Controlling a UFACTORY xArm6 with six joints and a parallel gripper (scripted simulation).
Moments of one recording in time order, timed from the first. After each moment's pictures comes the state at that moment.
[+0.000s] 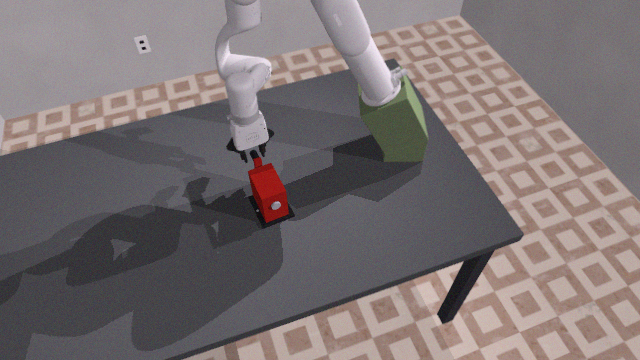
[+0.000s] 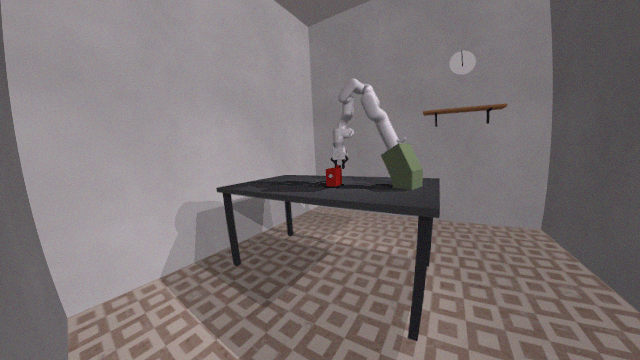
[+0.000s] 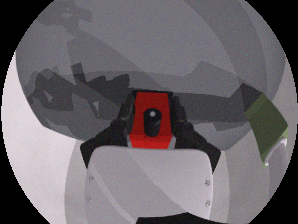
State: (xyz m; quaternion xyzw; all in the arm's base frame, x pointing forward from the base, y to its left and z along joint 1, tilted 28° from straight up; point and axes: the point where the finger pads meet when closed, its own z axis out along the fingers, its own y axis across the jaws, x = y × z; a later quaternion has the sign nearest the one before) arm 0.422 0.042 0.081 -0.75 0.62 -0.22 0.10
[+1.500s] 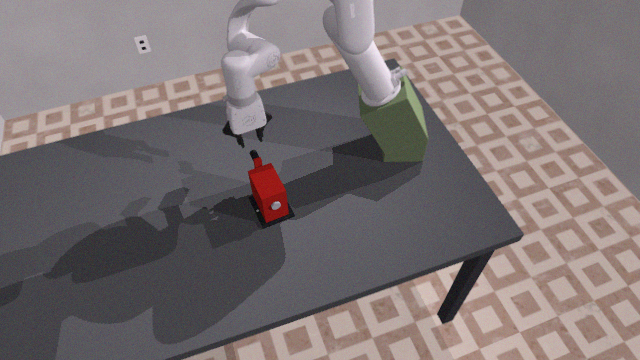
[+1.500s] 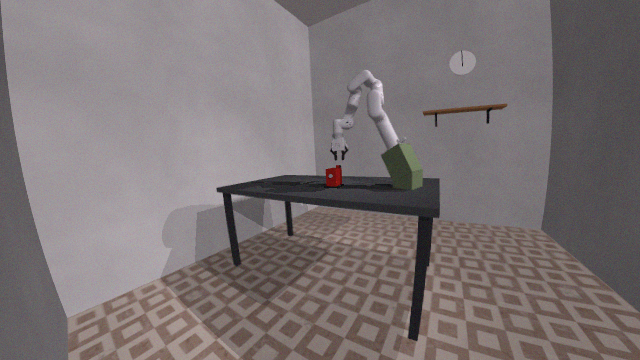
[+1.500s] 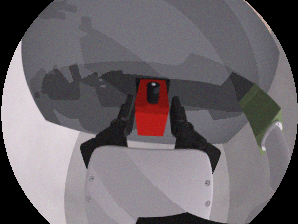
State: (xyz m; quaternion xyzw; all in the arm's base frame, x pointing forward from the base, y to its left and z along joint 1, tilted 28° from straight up) arm 0.392 0.050 0.140 -0.75 0.62 -0.22 0.10
